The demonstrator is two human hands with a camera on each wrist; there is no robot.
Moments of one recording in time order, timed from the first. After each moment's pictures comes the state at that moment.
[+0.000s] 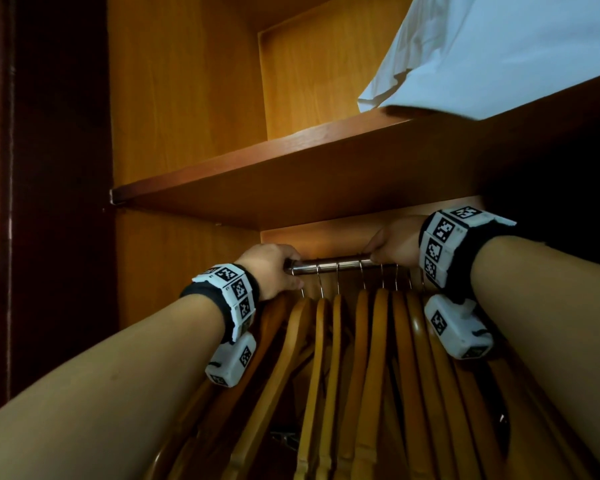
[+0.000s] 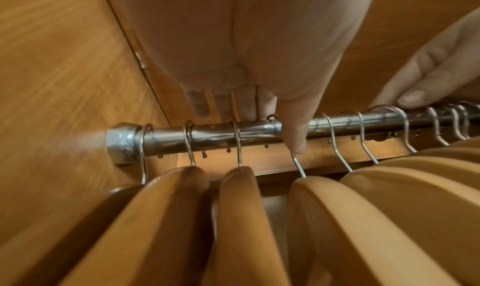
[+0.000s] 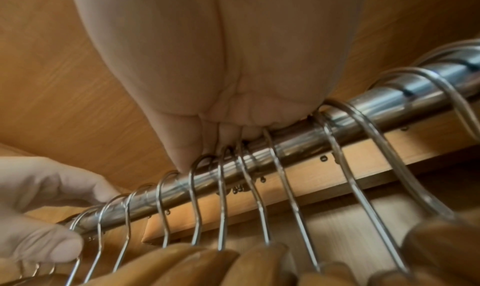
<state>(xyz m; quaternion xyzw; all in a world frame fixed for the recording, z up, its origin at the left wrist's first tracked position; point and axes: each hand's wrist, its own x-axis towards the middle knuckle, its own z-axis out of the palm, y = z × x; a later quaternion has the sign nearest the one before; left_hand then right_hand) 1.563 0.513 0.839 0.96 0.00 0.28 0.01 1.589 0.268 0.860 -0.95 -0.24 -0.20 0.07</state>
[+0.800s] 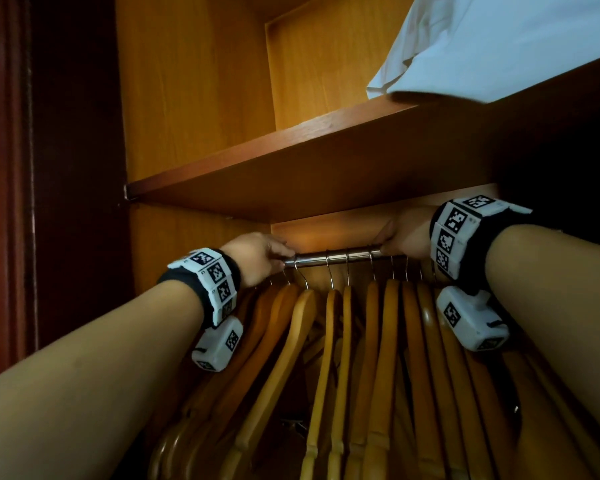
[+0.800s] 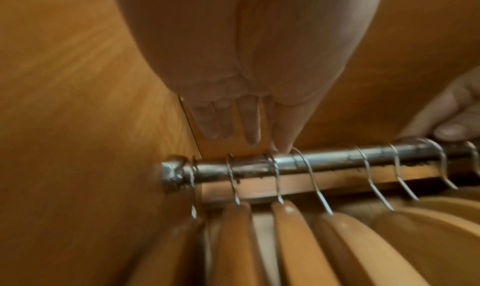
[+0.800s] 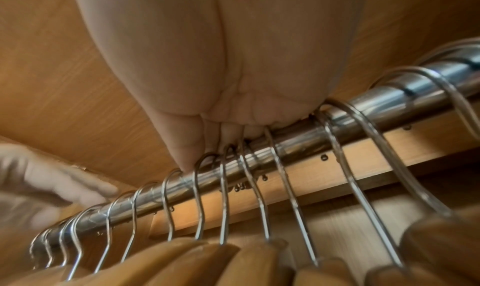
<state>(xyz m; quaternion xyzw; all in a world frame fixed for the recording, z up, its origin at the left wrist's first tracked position) 1.542 0.541 0.850 0.96 0.00 0.27 0.00 1.593 0.268 0.861 -0.95 -0.25 -0.19 0.05</state>
